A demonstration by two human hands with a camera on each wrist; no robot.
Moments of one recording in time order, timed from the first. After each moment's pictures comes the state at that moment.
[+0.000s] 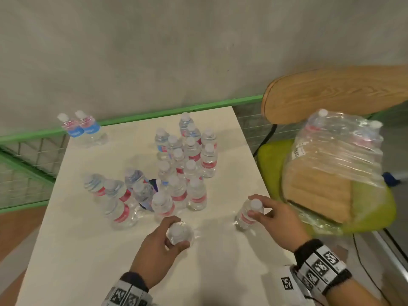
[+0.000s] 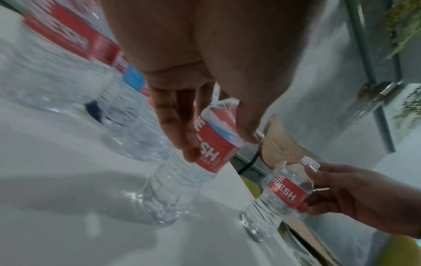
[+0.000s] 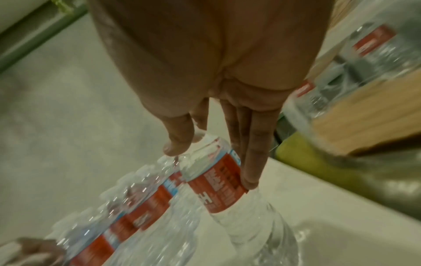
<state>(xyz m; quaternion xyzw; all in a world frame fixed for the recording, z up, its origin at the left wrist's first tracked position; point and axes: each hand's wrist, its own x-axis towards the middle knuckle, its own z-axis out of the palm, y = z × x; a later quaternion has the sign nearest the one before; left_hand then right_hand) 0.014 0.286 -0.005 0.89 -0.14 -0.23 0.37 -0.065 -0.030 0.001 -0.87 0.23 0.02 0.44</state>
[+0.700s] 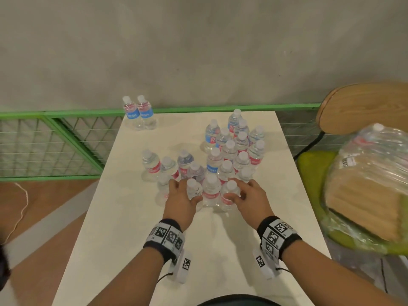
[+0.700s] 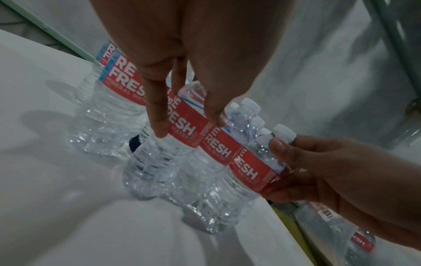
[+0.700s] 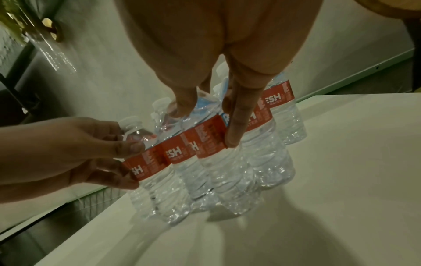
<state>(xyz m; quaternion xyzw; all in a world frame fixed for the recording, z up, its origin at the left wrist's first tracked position) 0.078 0.338 -0.018 0.93 -0.05 -0.08 0.37 0.031 0.128 -0.017 -0.90 0.13 -0.03 0.41</state>
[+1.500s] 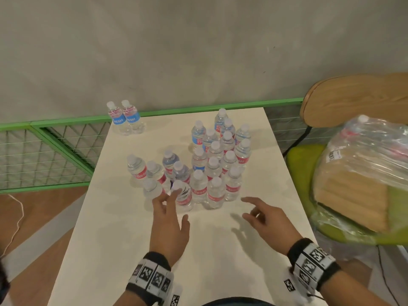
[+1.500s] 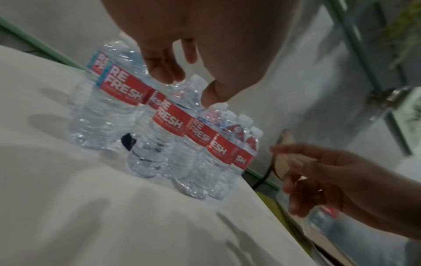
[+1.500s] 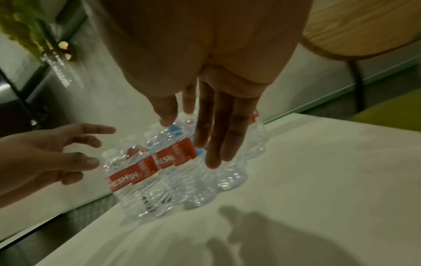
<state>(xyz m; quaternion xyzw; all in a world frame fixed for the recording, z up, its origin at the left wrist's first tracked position) 0.020 0.337 -0.008 0.92 -0.12 0.04 0.36 -0.042 0.065 -0.005 -0.90 0.08 0.06 0.43</state>
